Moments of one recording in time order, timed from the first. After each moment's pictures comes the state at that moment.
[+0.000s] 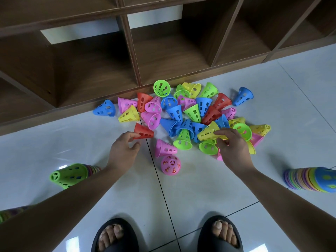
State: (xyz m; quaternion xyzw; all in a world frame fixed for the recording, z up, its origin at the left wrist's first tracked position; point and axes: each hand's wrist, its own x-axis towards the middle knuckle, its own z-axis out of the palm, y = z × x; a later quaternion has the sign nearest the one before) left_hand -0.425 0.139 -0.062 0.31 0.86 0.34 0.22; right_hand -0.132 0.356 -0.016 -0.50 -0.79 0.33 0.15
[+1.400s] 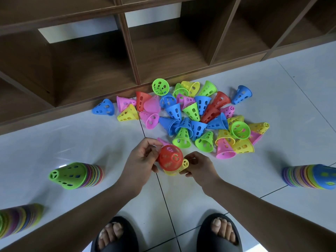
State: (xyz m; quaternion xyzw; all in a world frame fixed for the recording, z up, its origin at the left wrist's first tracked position) left_hand -0.343 0.139 0.007 0.21 0.69 0.55 0.43; right_hand -0.171 0.266 -0.031 -0.55 -0.52 0.65 0.04
